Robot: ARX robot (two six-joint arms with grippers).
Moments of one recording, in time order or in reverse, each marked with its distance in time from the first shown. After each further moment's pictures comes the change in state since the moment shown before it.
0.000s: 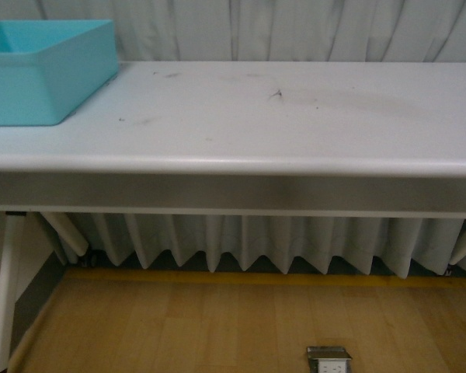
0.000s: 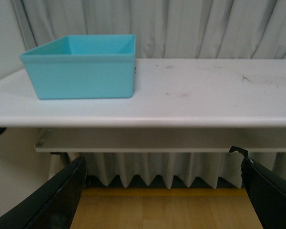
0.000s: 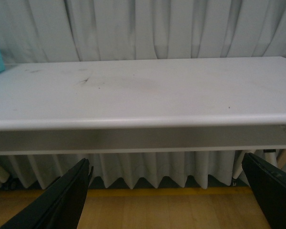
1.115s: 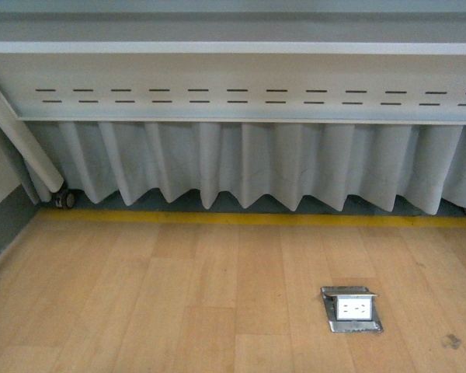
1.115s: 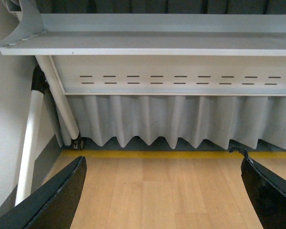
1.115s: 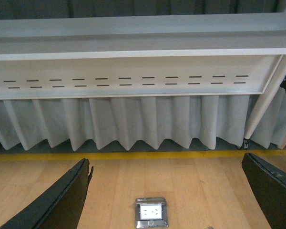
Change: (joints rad) left arm 0.000 0.000 0.000 -0.003 0.000 0.000; right arm 0.000 0.000 0.000 -0.002 -0.001 0.000
